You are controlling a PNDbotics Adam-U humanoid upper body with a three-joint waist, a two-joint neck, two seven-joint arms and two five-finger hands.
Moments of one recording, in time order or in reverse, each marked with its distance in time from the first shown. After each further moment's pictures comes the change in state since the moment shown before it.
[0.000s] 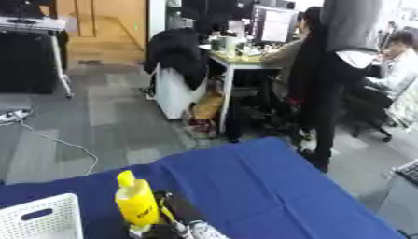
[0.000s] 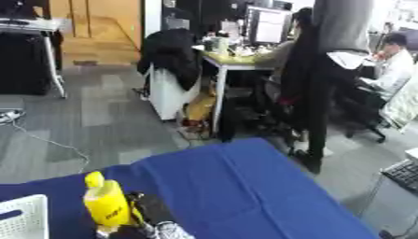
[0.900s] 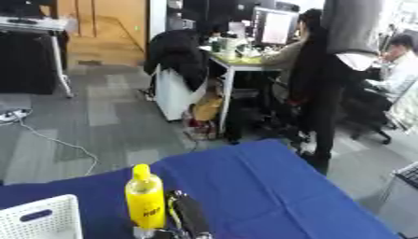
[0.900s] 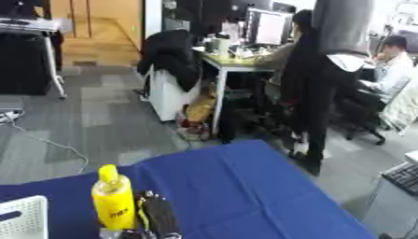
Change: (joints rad) left arm -0.014 -0.005 0.000 0.000 0.012 -0.001 -0.011; right arm 0.091 0.013 0.019 -0.165 -0.024 -0.097 -0.326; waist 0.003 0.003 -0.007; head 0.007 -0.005
